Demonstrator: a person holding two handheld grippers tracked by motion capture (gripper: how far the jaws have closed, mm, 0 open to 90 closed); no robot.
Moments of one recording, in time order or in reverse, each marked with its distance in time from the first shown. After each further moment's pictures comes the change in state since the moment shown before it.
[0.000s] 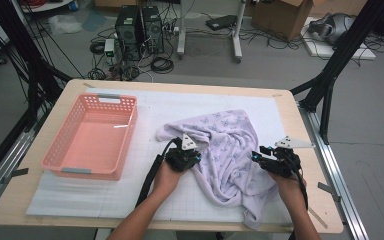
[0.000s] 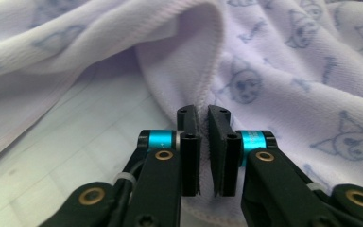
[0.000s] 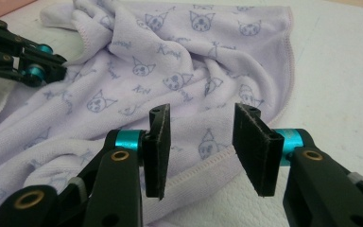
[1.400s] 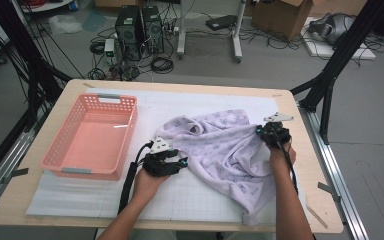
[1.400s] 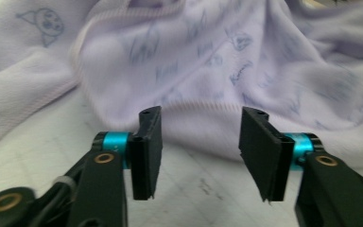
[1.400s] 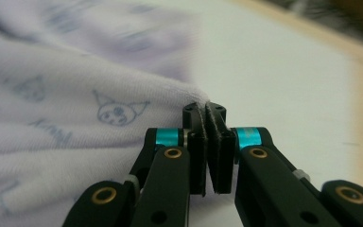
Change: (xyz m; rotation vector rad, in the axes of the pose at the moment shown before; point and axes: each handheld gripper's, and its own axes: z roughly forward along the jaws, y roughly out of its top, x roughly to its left) left arm 0.017 -0.032 -0.044 -0.139 -0.099 -0.116; right arm -0.057 0.037 0.074 0.071 -0.313 -0.095
